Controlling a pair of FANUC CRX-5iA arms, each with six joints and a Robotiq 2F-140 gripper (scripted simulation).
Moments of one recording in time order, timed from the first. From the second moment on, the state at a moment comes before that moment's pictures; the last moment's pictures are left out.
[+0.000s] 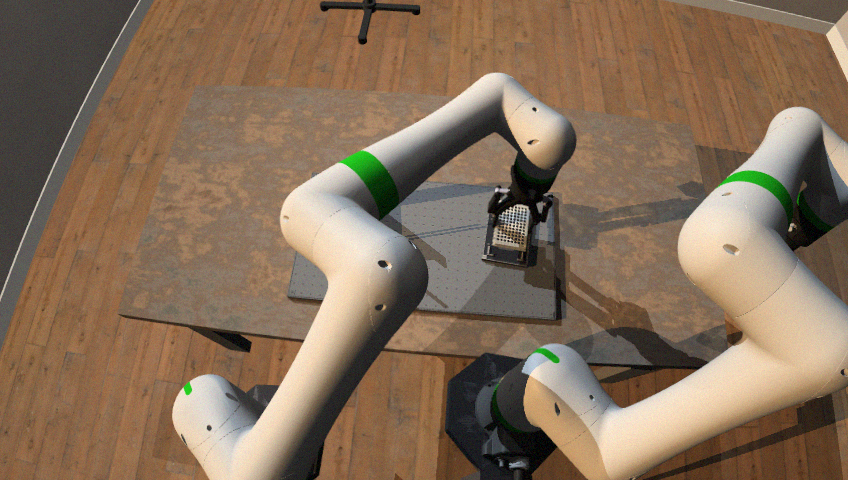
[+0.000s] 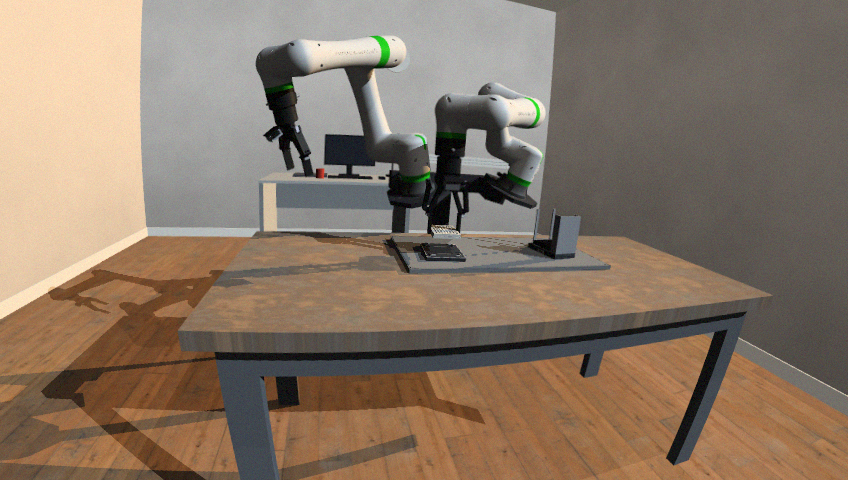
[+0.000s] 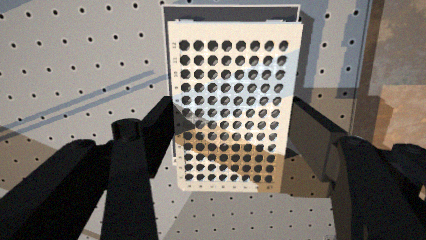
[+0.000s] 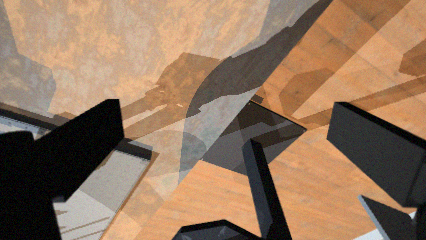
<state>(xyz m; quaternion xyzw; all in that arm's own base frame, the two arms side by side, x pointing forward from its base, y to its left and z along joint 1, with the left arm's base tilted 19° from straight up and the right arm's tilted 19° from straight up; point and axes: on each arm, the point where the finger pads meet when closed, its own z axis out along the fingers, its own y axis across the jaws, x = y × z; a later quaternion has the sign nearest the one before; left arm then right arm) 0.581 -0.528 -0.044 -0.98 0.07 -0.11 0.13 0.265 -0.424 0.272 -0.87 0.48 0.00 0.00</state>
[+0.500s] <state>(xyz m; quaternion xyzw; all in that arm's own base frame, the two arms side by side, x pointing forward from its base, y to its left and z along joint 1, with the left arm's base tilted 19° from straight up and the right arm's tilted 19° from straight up) 0.586 -0.523 -0.064 -0.98 0.07 -0.11 0.13 0.265 -0.424 0.272 -0.87 0.48 0.00 0.00</state>
